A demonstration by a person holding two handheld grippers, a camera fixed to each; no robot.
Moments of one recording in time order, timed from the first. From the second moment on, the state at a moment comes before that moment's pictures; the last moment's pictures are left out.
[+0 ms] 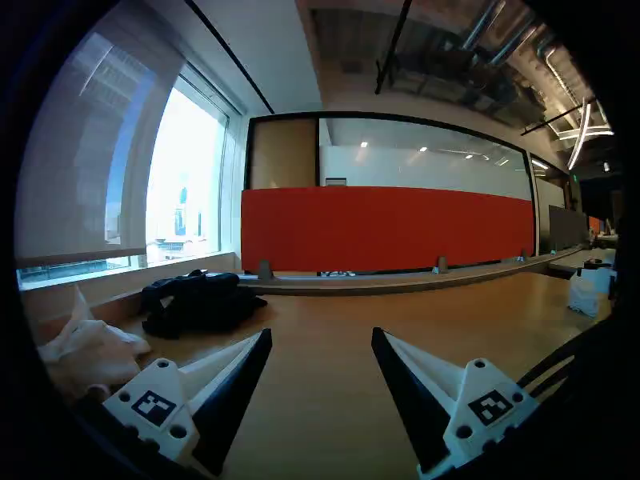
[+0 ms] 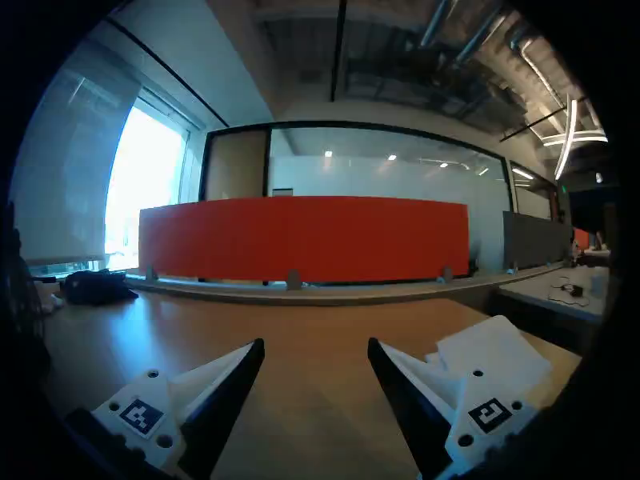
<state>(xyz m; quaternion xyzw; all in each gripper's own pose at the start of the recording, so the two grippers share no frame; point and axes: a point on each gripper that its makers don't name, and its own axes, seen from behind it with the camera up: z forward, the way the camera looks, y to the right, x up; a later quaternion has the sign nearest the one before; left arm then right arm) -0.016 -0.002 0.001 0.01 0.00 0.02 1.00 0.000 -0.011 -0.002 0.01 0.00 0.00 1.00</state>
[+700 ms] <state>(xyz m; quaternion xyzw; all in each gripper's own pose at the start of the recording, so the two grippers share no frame) -0.018 -0.003 0.001 0.01 0.00 0.02 1.00 0.000 -0.011 -0.002 0.01 0.00 0.00 1.00</state>
